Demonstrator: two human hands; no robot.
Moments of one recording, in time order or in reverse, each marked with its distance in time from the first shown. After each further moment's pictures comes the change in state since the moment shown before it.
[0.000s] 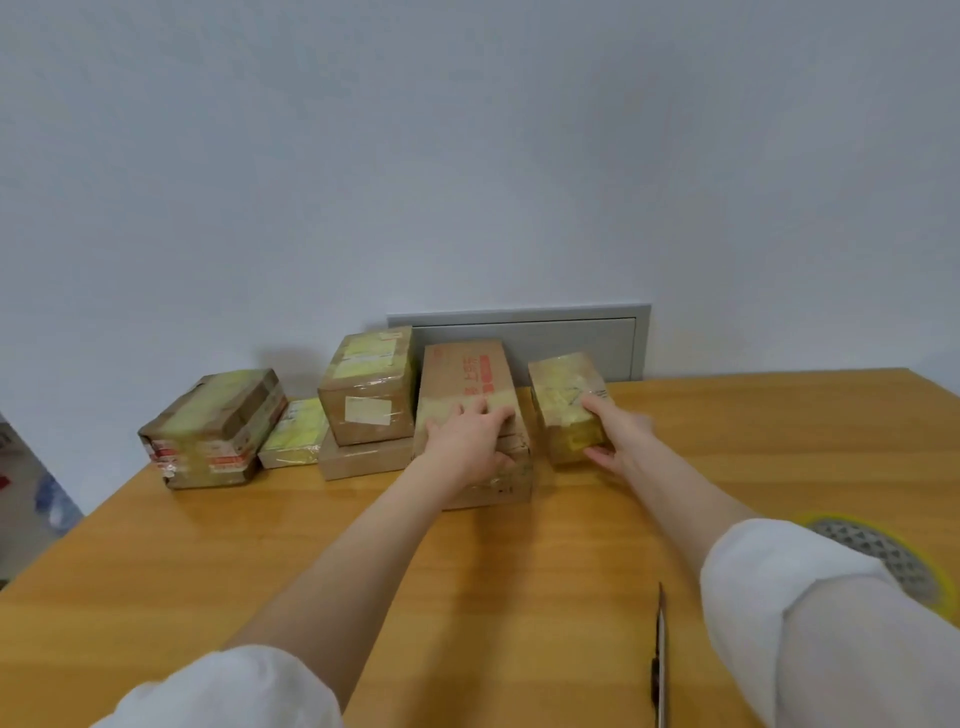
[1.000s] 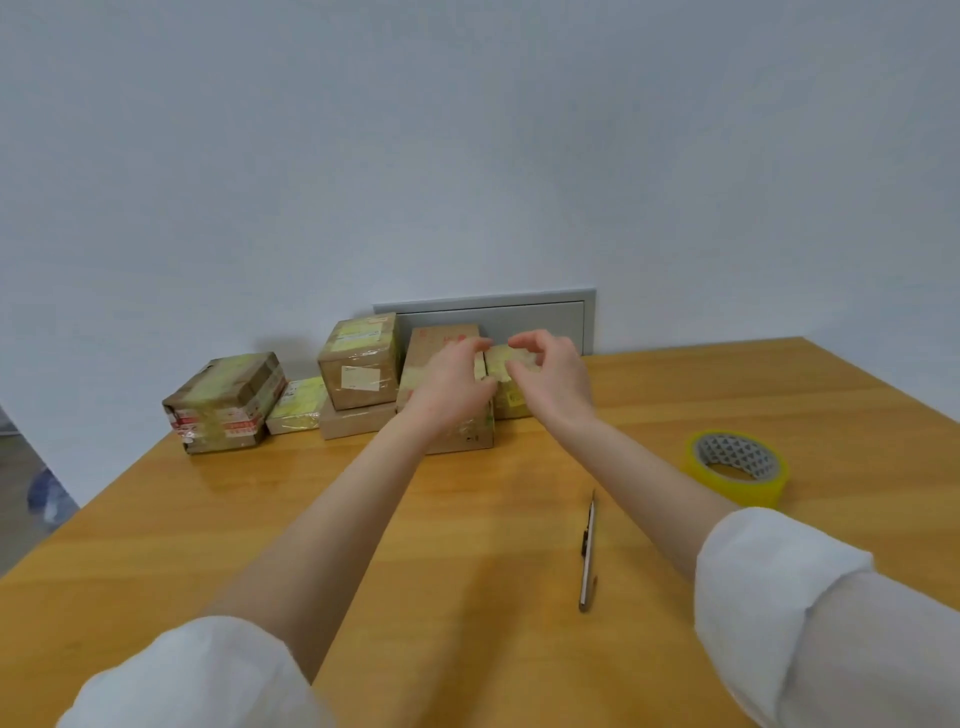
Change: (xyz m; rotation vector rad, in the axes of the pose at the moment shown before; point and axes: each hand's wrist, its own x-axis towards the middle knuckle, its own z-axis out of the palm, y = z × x) left_hand -0.112 0.050 -0.058 -0.512 0.342 0.058; right_hand -0.165 0.004 -0.012 -0.644 -0.024 -0.886
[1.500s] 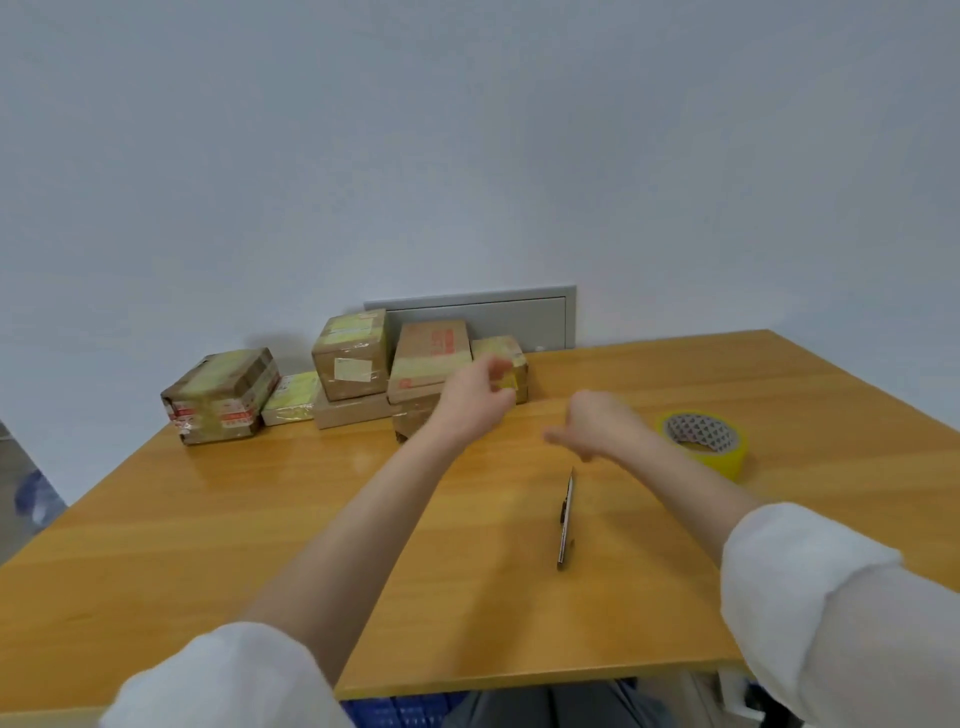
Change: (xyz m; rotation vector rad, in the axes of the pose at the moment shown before) left_hand -0.046 0.031 0.020 -0.227 -0.072 -0.055; right_hand -0.042 0.025 -0.058 -0.770 -0.442 0.196
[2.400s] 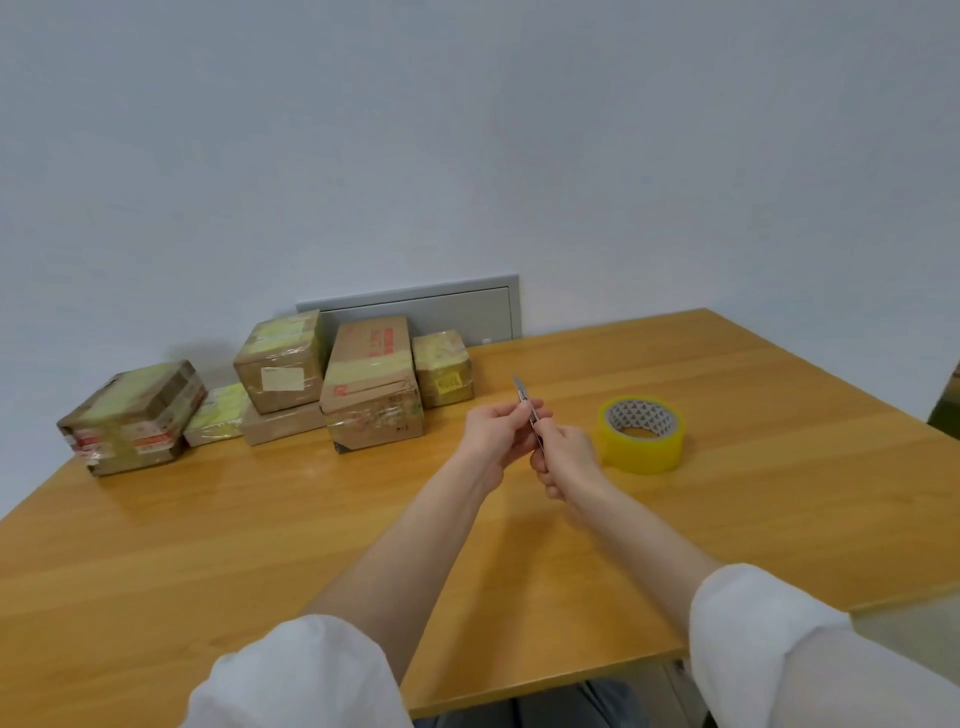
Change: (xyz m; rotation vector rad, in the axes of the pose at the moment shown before) left_hand 0.023 0.004 0.107 -0.936 -0.171 -0.414; right_hand -0.008 0.038 0.056 1.269 0.090 0.251
